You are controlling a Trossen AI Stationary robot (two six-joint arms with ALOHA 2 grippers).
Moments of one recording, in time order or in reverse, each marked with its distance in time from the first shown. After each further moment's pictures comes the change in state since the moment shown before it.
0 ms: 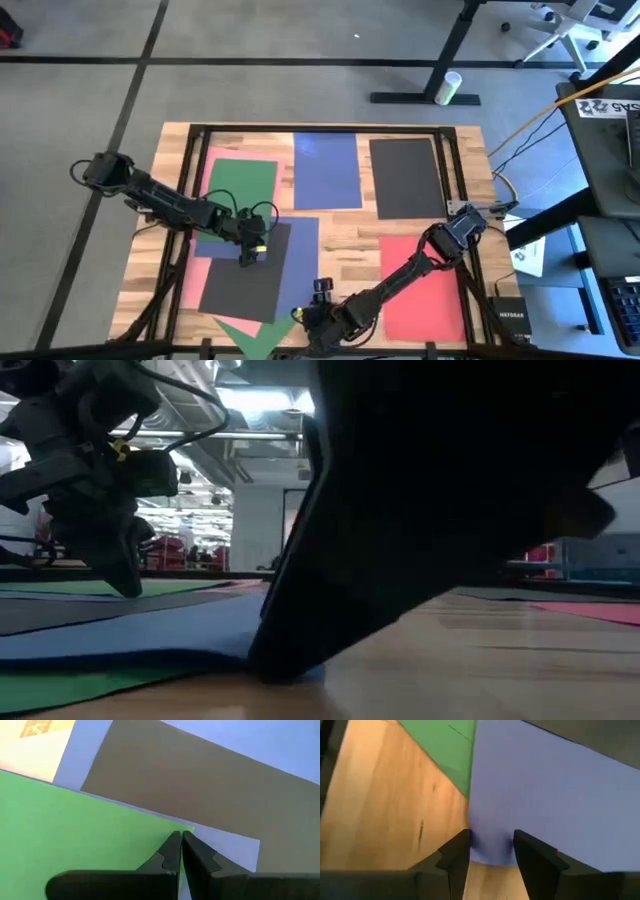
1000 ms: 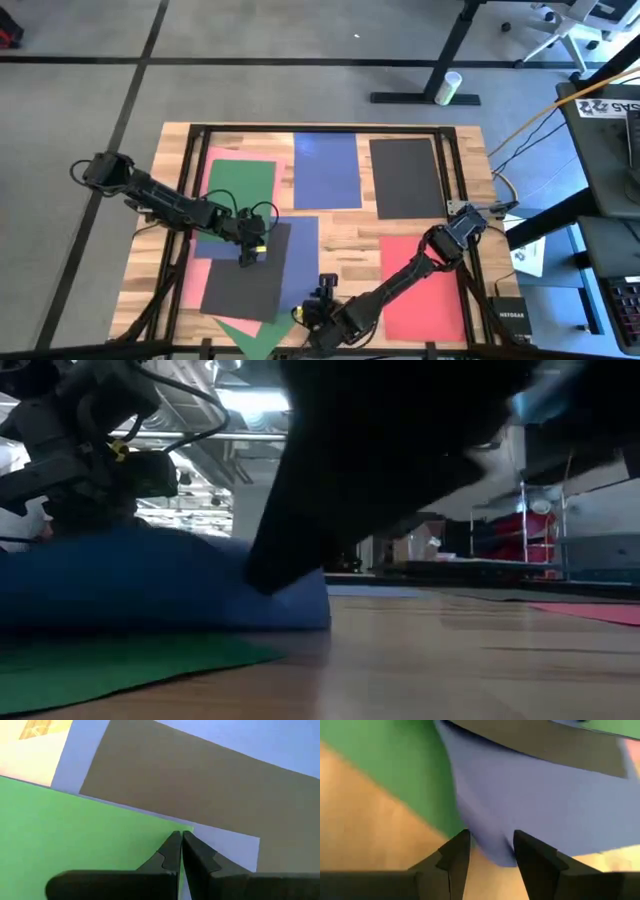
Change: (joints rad) left arm 0.000 0.001 0.000 0.002 0.001 0.011; right arm 0.012 0.008 0.066 -0.131 0.190 0.169
